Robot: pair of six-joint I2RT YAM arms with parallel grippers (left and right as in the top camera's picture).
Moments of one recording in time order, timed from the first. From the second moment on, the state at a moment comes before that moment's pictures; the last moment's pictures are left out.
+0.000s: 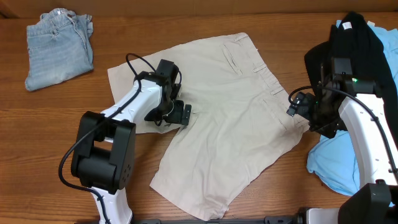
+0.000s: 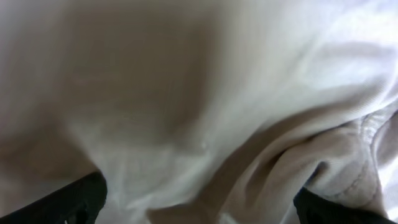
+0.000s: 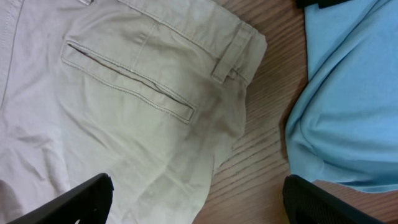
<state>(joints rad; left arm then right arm) -0.31 1.99 1.31 -0.85 0.11 -0.17 -0.08 1.54 1.27 -1.21 -0.07 0.48</state>
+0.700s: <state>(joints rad) -0.11 2.07 1.33 -0.41 0.01 0.03 -0.08 1.54 1.27 -1.03 -0.14 0.47</state>
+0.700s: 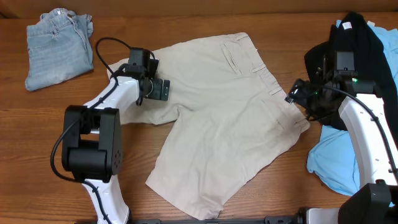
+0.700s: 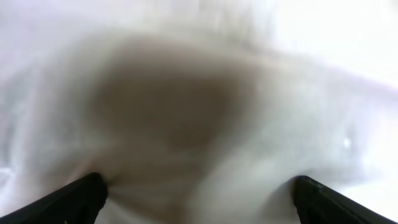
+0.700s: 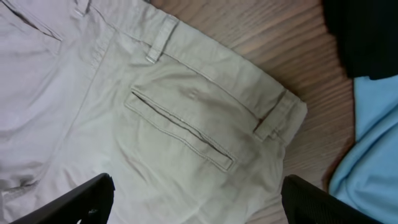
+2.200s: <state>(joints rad) -0.05 2.27 1.73 -1.19 0.01 -0.07 -0.08 1.54 1.27 -0.93 -0.15 0.46</state>
